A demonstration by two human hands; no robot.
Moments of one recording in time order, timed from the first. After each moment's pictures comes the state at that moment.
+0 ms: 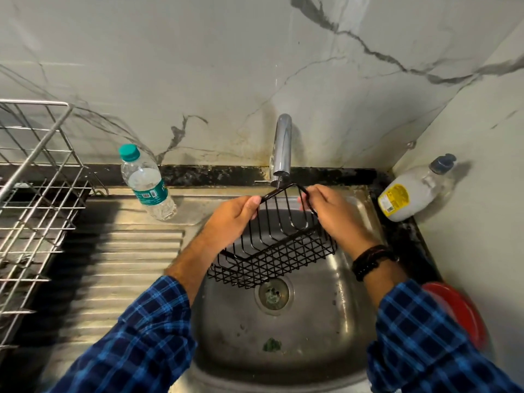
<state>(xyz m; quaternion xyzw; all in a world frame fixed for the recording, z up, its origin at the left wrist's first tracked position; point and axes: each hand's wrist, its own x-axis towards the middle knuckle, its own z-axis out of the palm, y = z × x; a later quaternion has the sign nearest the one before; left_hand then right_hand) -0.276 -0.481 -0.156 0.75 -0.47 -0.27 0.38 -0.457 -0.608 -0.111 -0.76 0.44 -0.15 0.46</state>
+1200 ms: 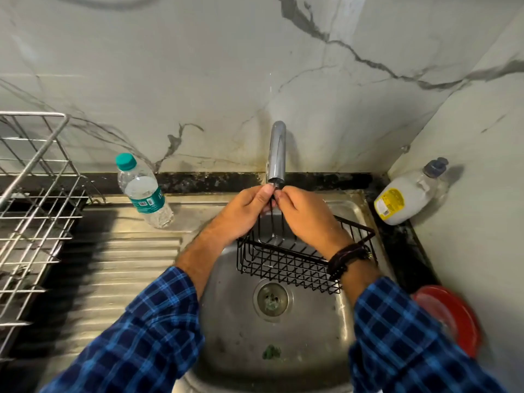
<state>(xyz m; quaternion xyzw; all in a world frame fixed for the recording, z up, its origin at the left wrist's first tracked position) -0.283 -0.514 -0.135 0.62 -0.48 -0.39 0.49 -0.426 -0.592 -0.104 -0.89 0.33 -0.16 0.27</state>
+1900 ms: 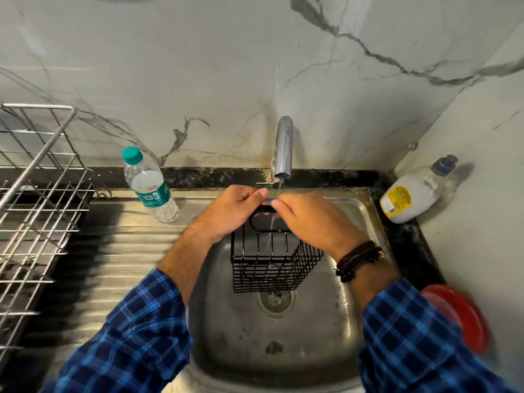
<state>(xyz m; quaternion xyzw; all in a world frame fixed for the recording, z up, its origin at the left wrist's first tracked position) -0.264 -0.497 -0.134 0.69 -0.46 -0.35 0.44 -0.431 -0.585 -0.085 -0.94 0.29 -0.04 0.18</state>
